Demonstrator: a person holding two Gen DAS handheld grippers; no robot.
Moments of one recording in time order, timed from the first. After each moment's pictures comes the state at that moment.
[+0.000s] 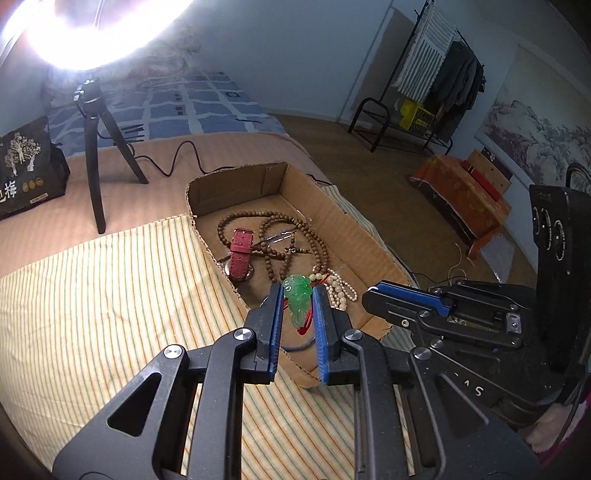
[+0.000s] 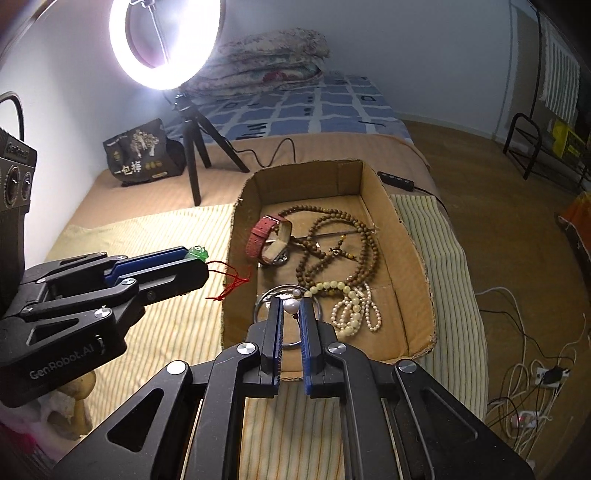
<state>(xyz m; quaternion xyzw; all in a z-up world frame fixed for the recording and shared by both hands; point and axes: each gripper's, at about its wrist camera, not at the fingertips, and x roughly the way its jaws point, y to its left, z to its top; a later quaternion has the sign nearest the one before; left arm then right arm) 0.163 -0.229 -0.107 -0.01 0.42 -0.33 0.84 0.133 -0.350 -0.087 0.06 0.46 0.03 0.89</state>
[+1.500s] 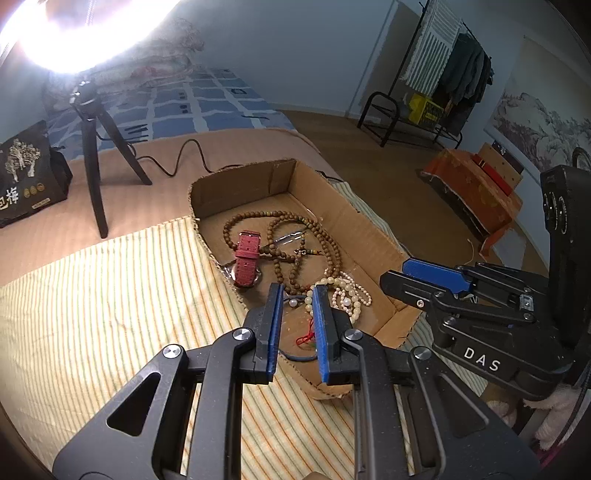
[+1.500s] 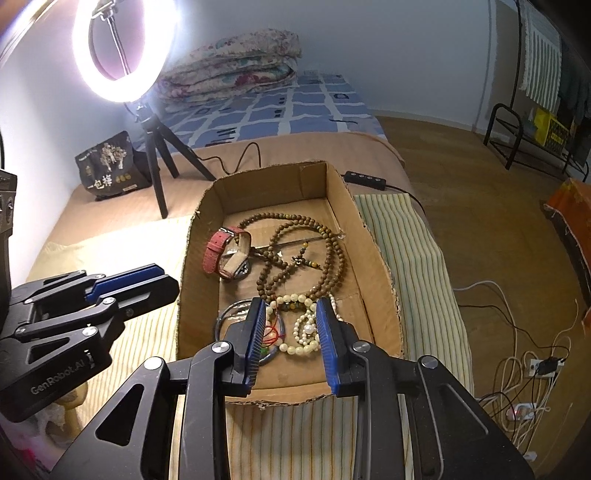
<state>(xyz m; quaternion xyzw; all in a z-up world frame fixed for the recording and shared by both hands) 0.170 -0.238 -0.111 0.00 0.43 -0.31 0.85 0.146 -0.376 -0.093 0.07 0.46 -0.01 0.89</state>
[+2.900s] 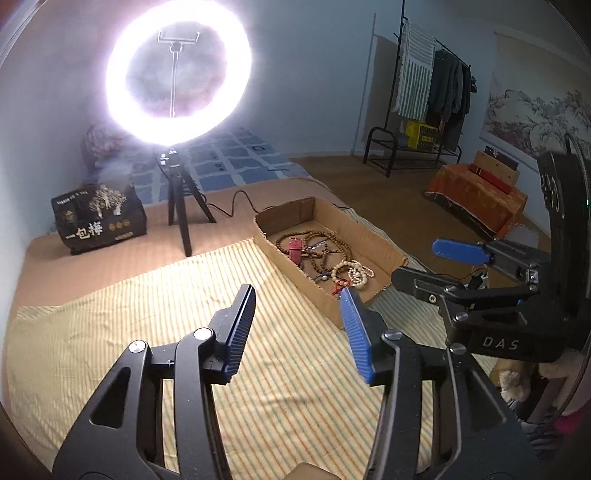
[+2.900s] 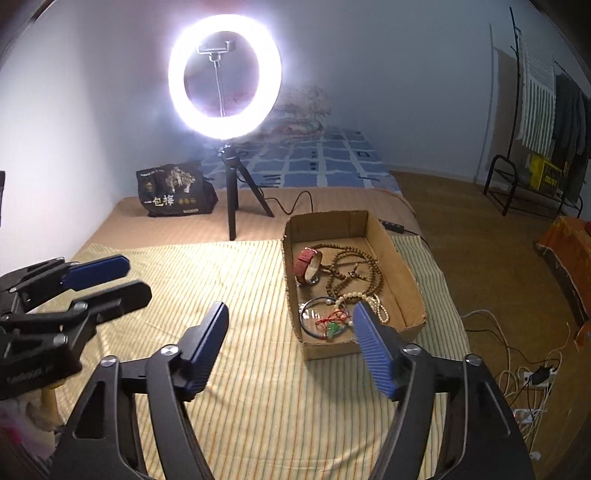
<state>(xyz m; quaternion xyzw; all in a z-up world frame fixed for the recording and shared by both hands) 0.050 -0.125 -0.037 0.05 0.32 -0.29 0.90 0.048 -0.284 -0.023 0.03 0.36 0.00 0.93</state>
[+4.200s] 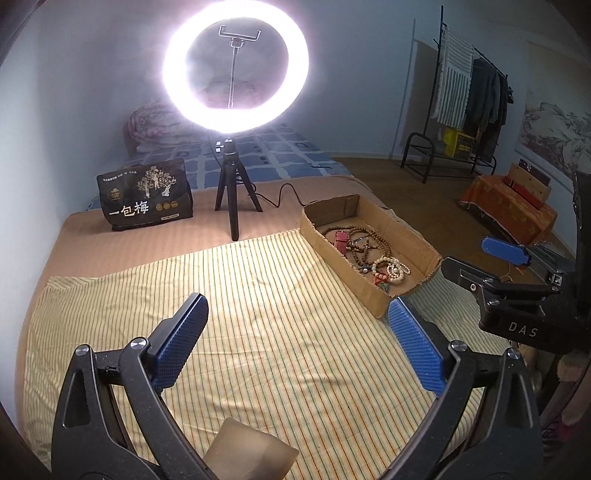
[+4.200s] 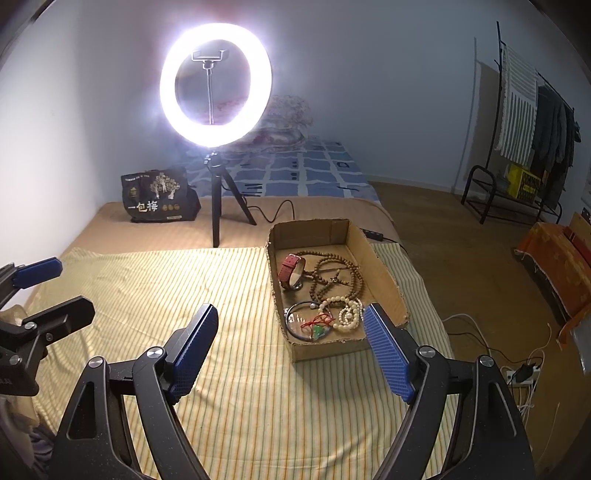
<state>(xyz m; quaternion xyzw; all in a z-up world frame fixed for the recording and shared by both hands) 0.040 -0.085 -0.036 0.03 0.33 -0.22 0.92 0.039 -0.277 -0.021 0.01 0.35 -0.04 0.94</state>
